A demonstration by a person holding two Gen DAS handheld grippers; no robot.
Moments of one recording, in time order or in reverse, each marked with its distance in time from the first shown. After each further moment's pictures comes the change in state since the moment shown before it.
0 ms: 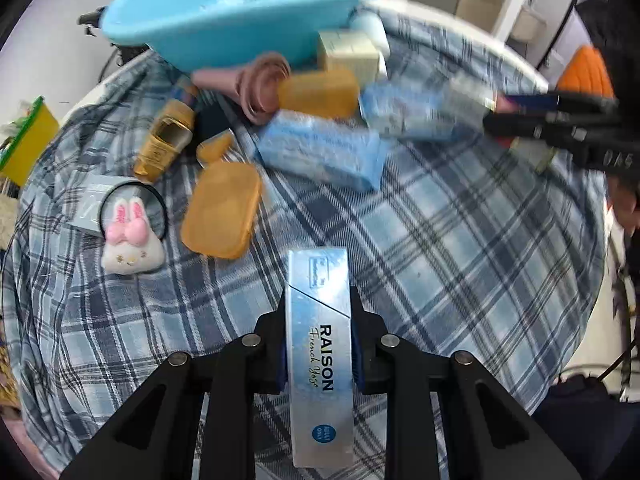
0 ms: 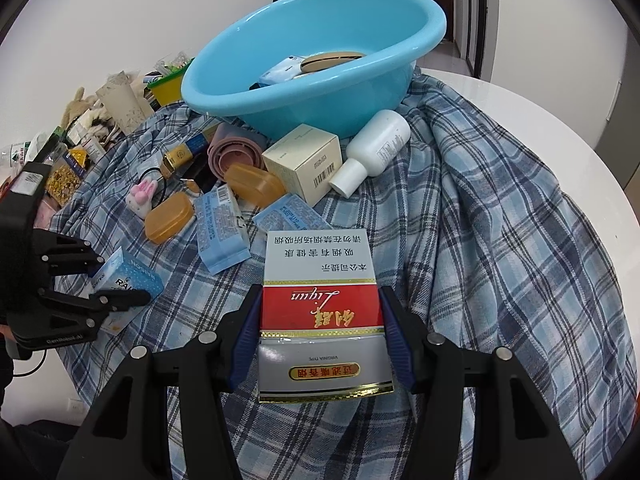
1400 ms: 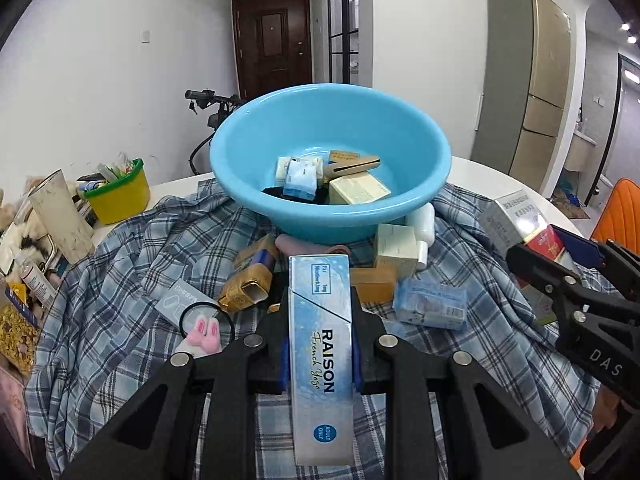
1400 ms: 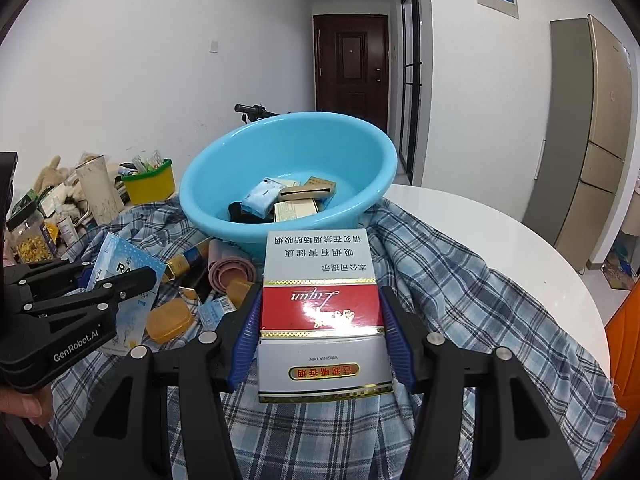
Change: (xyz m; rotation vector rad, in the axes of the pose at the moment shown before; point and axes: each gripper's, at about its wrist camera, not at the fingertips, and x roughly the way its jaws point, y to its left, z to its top) left arm -0.067 -0.007 0.030 -0.223 -0.458 0.208; right arm -0.065 0.055 0.008 0.044 -0.396 -0.251
